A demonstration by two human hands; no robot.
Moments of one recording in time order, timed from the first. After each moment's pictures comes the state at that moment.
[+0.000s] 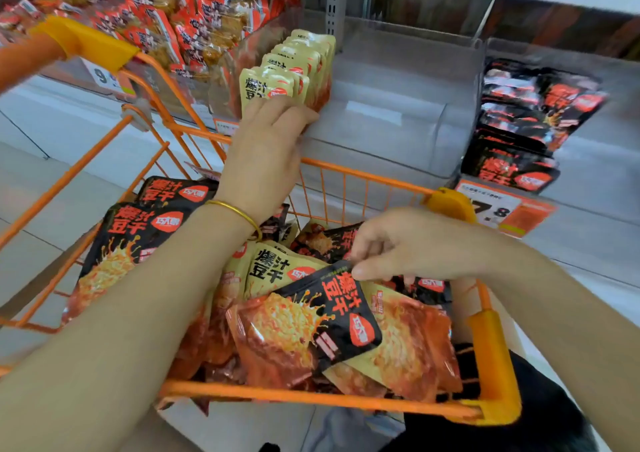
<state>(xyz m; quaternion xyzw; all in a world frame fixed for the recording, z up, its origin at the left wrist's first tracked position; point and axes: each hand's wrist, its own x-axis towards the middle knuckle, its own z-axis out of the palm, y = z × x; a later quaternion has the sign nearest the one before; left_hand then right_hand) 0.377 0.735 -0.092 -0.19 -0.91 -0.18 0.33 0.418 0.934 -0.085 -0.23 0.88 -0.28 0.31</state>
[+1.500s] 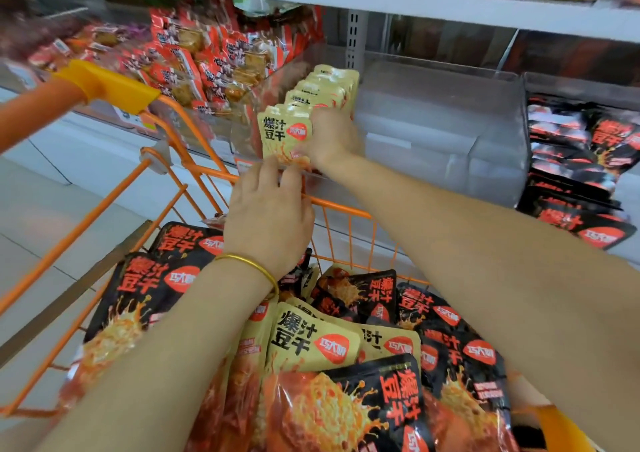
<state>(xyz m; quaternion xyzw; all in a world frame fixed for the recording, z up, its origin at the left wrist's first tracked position) 0.365 0.714 -0.117 -0.04 -0.98 -0.05 0.19 0.242 0.799 -0.093 -0.11 0.95 -0.26 -0.09</state>
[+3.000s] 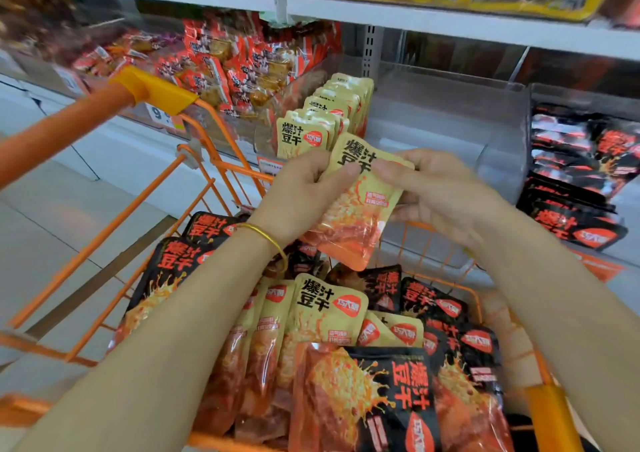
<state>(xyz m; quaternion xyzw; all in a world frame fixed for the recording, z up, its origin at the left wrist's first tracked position) 0.377 0.727 -0.076 -0.09 -0.83 -0.54 0.07 0.359 0.897 -0.059 -0.06 0.71 -0.68 0.17</state>
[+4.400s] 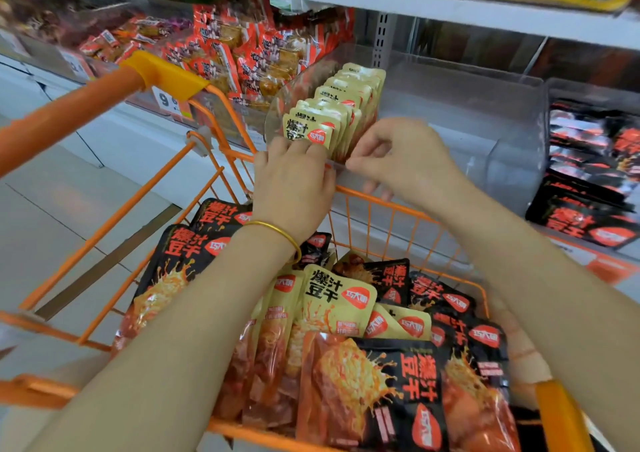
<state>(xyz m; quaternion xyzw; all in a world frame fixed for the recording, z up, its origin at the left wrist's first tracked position) 0.372 0.718 -0.088 0.01 -0.97 -0.08 0.21 0.345 0.857 -0.050 -0.18 0.88 -0.44 0.00</state>
